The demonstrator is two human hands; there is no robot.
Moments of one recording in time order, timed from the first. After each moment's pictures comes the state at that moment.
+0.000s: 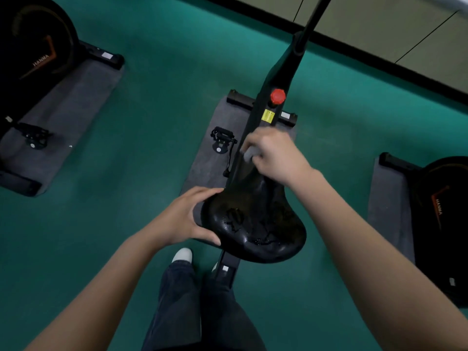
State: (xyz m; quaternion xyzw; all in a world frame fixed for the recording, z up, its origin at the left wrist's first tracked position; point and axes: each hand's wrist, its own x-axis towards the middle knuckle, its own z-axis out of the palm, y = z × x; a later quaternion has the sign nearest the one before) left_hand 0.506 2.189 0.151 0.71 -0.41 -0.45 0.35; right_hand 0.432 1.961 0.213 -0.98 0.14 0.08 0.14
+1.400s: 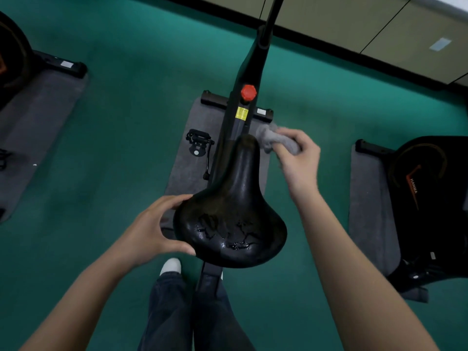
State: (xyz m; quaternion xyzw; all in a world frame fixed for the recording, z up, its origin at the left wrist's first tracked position) left_hand 0.503 2.193 0.146 0.73 -0.40 -0.42 0.38; right_hand 0.365 1.935 0.183 -0.66 0.47 -0.31 0.49
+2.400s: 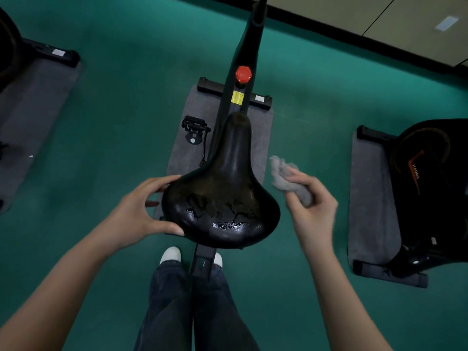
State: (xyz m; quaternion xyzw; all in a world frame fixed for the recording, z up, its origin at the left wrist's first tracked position) left_hand 0.499 2.196 0.141 0.72 -0.38 -0.41 0.40; right_hand 0.266 2.013 0.176 -0.67 0.46 -0.33 0.48
